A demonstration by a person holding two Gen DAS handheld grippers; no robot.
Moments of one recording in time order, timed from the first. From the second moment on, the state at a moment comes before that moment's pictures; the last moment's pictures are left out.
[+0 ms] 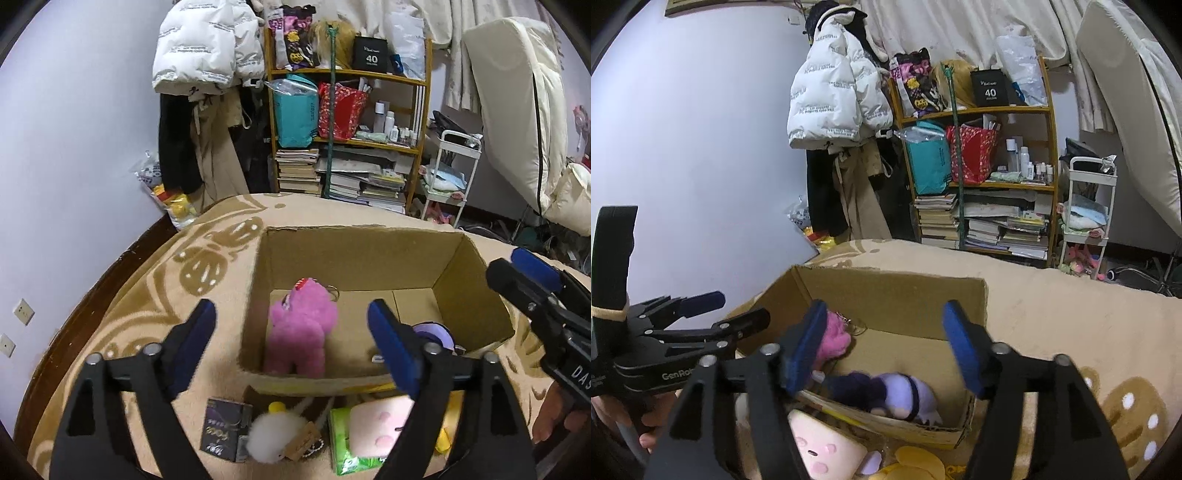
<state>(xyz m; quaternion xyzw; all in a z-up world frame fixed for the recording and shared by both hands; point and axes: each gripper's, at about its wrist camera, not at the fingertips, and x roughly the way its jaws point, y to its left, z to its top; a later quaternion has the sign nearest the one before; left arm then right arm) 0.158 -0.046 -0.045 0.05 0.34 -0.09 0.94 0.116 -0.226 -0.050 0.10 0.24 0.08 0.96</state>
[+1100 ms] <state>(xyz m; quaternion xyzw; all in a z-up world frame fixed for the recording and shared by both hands) 0.109 0.017 -0.051 0.08 0.45 -0.03 0.89 0.041 -0.230 -0.047 0.12 0.33 0.04 0.93</state>
